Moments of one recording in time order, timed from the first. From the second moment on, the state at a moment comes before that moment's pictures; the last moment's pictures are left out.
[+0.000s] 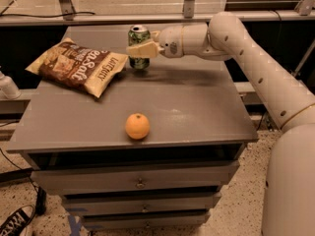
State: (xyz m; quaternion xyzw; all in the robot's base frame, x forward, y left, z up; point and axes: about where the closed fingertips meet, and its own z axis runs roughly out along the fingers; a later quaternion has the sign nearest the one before) arm 0.728 0.049 0.895 -0.46 0.62 0.41 0.49
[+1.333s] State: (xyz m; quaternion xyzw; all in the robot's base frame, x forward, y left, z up) arm 0.696 0.083 0.877 -0.47 0.61 0.45 0.45
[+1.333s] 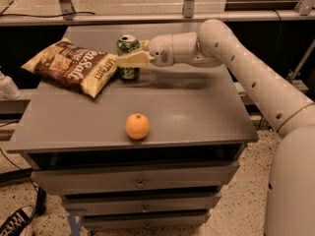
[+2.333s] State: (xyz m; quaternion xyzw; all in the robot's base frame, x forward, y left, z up) arm 0.693 0.085 0.873 -0.47 0.61 0.45 0.45
